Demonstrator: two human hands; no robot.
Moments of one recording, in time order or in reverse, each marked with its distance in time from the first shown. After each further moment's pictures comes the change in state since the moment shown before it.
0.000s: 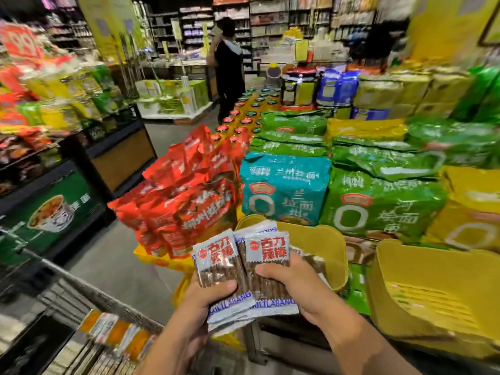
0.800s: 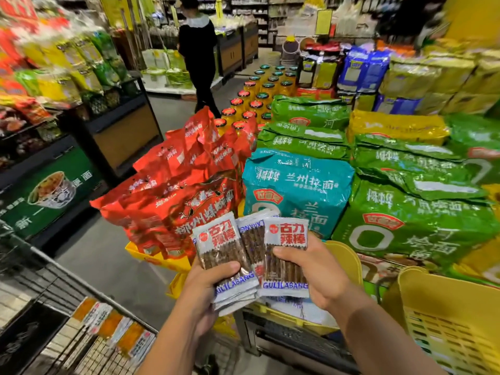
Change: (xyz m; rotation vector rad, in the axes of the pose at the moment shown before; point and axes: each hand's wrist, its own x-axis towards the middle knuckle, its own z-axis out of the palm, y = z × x) left_hand 0.088 0.015 0.018 -0.073 0.169 0.017; right_hand 0.080 -0.026 -0.047 0.050 0.075 -0.023
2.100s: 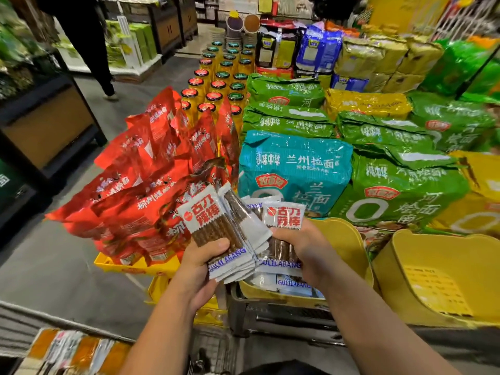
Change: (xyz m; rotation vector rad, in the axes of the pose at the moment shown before) left_hand 0.062 0.034 -0.044 -0.082 -0.362 -0.091; right_hand 0.024 0.009 0.060 0.021 0.312 0.107
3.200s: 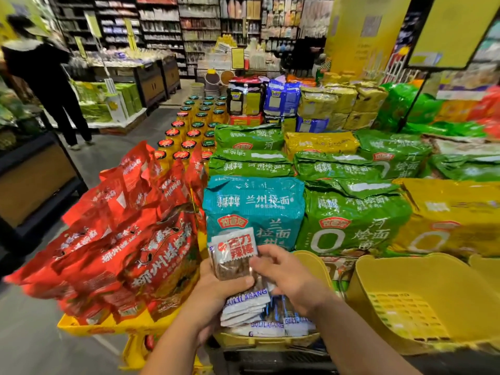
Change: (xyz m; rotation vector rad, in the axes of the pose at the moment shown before) left_hand 0.019 -0.027 0.066 0.351 0.006 -0.047; right_hand -0.003 -0.012 -0.049 -0.178 -0.150 -0.100
